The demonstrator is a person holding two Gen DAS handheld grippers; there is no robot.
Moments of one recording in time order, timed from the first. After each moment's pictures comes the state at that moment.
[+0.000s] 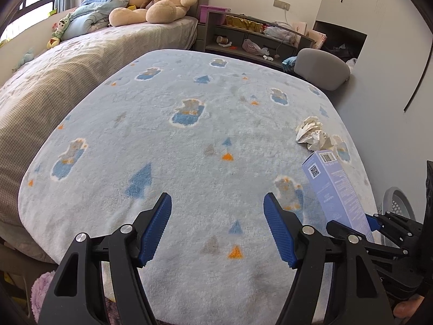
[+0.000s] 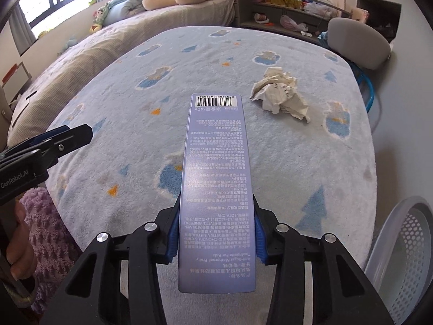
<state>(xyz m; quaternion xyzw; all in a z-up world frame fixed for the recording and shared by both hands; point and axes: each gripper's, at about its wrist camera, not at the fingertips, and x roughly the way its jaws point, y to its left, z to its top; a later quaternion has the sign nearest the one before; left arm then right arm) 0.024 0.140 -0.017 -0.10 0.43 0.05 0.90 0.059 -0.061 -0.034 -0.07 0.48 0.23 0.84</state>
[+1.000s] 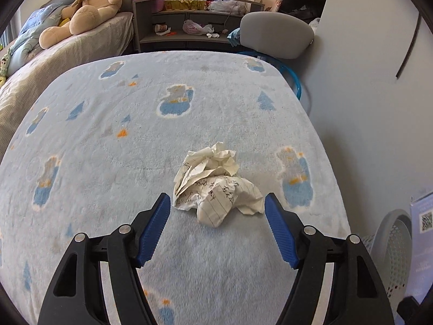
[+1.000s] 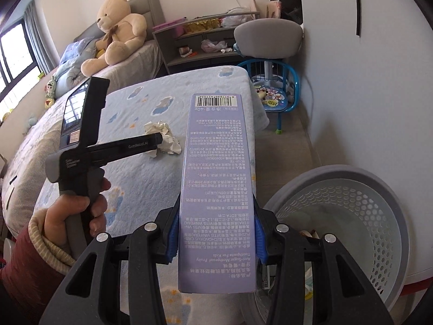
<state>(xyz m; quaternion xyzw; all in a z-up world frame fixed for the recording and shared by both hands) 0.210 -0.014 -0.046 -0.04 0.48 -0.03 0.88 0.069 -0.228 0.014 0.06 0.43 0.11 0.89</state>
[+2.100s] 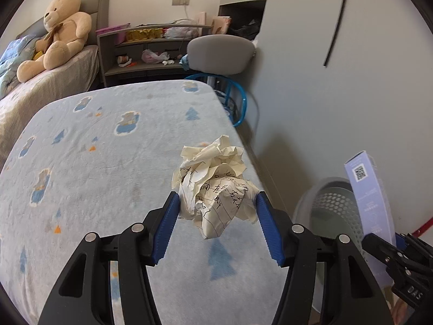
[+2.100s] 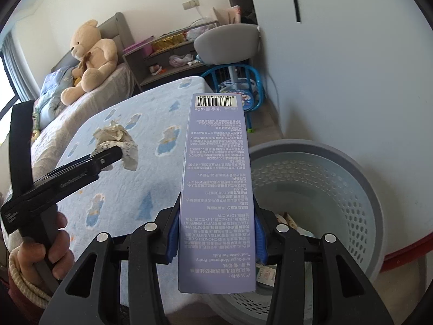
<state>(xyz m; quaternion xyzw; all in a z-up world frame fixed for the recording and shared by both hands) 0.102 -0.085 0.012 -0.01 0.40 -0.14 0.90 0.010 -0.303 0.018 0.12 0.41 0.03 0.90</state>
